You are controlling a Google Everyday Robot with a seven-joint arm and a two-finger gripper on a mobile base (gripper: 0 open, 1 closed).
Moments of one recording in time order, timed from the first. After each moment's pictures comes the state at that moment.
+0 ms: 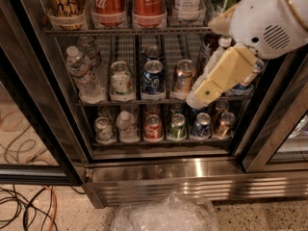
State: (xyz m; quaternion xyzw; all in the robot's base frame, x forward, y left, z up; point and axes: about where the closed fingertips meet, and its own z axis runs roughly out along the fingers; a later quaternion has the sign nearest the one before) arm 0.448 -0.086 1.024 -0.57 0.74 0.10 0.34
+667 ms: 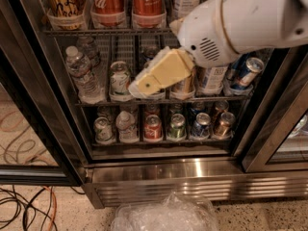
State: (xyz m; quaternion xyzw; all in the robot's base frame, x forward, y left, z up) arm 0.475 -0.008 1.017 -0.51 0.72 0.17 0.43
